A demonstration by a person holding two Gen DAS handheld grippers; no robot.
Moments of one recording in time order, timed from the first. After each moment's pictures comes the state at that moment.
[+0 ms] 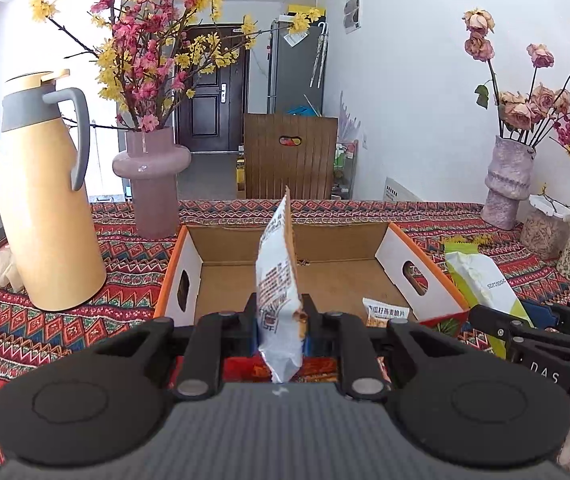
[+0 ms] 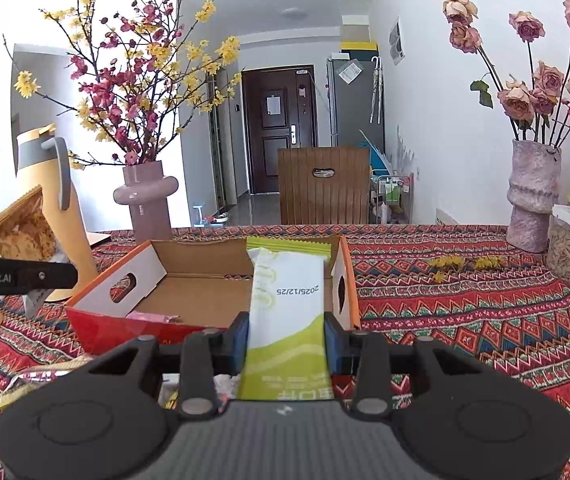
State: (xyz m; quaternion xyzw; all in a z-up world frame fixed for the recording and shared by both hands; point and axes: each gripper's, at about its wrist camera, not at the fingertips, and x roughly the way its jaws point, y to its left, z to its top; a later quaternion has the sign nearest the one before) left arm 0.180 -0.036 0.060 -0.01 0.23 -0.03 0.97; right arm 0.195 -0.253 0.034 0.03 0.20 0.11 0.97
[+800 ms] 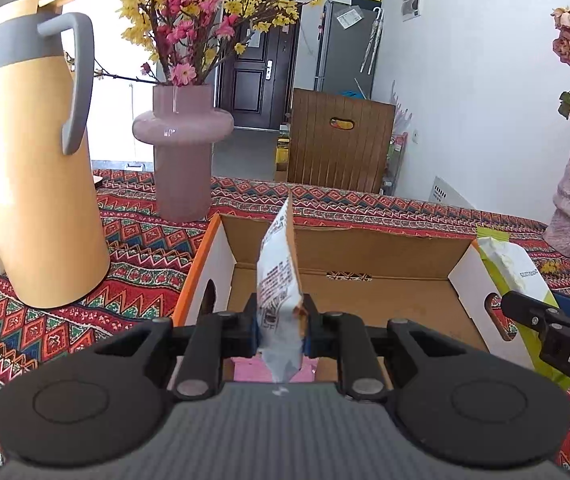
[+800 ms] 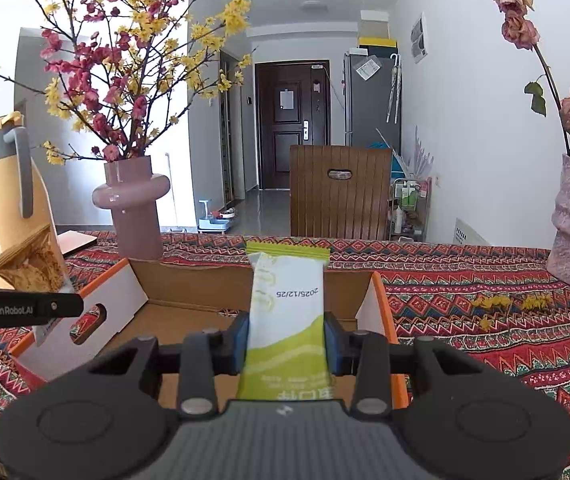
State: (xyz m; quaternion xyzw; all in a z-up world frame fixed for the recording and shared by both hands) left arm 0.283 0.000 0.022 -0.06 0.27 0.03 0.96; right arm 0.308 -0.221 0.026 0.02 0.21 0.13 0.97
